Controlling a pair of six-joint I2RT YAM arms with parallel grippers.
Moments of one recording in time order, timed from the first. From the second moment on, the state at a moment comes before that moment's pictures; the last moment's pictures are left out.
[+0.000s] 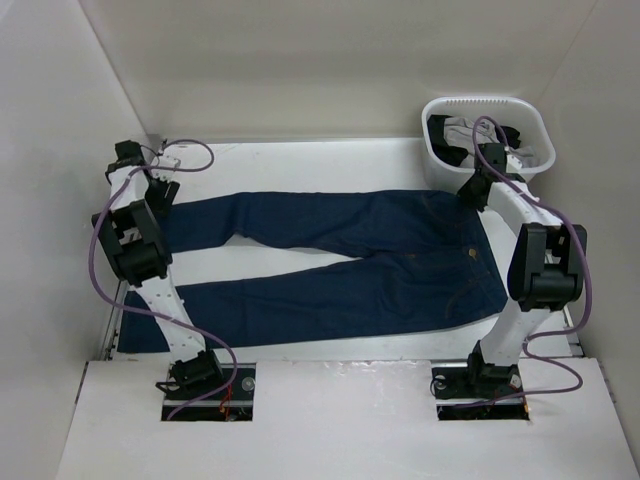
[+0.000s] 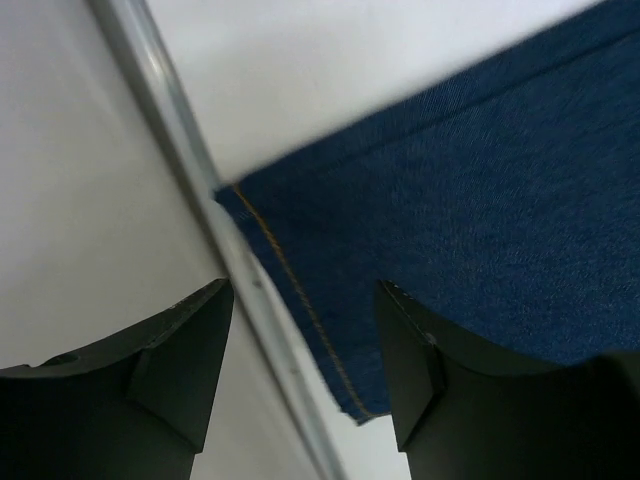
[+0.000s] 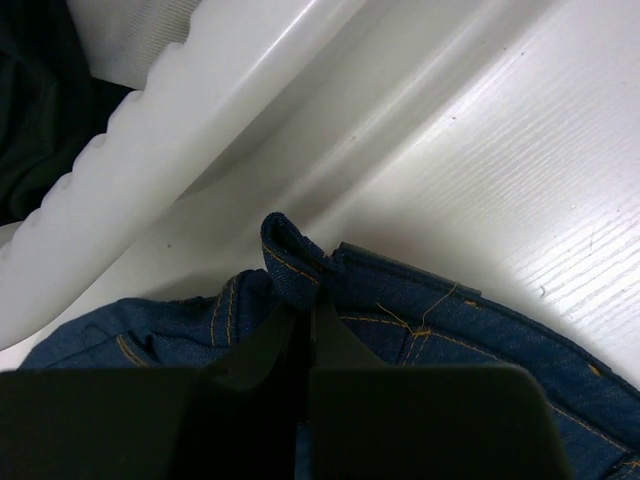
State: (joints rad) left arm 0.38 2.17 1.80 -0.72 0.04 0.70; right arm -0.05 1.80 1.34 -0.44 0.25 0.67
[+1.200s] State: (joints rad) left arm 0.45 2.32 1.94 -0.61 0.18 0.17; right arm -0.10 1.75 1.34 -0.49 0.32 0.55
